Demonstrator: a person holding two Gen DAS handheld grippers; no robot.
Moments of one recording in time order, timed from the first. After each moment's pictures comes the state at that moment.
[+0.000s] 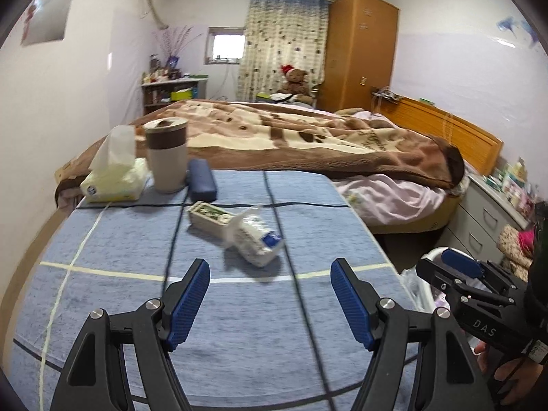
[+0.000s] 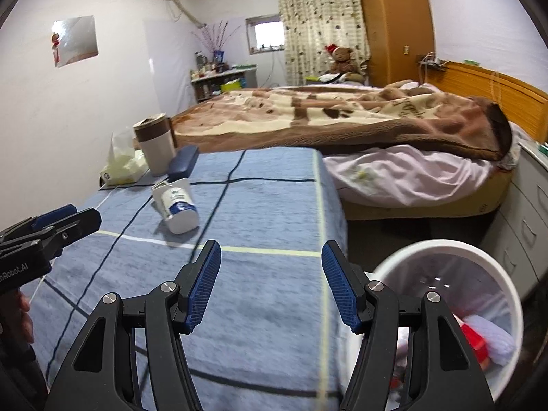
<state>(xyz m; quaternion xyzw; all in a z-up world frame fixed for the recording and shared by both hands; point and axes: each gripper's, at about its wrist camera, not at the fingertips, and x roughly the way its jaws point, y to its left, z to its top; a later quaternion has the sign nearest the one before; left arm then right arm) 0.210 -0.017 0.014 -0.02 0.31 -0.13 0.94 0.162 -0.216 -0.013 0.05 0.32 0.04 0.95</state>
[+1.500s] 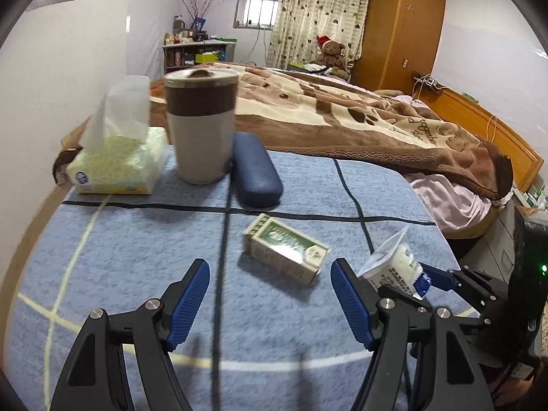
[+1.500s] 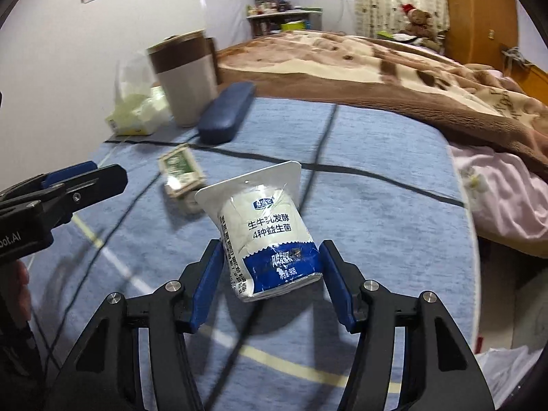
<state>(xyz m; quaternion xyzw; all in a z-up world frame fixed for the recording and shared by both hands) 0.365 0.029 -0.041 -0.04 0.39 -0.08 0.92 0.294 -0.149 -0.062 -0.01 0.42 0.14 0.90</state>
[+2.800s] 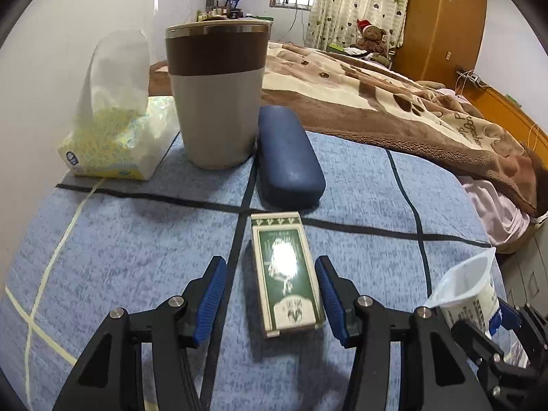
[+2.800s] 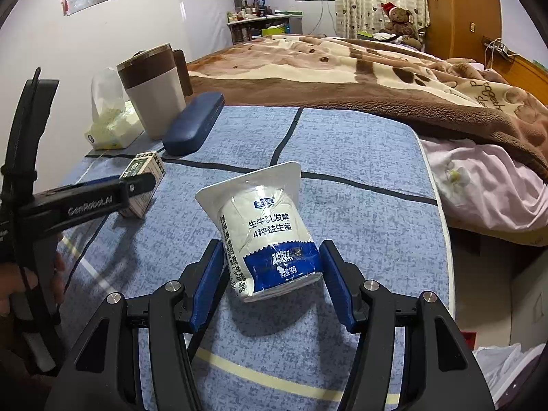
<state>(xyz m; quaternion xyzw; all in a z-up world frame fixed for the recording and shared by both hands) 0.424 0.025 -0.084 -0.05 0.43 0.00 0.90 0.302 -0.168 -0.065 0.01 0.41 0.13 0.90</state>
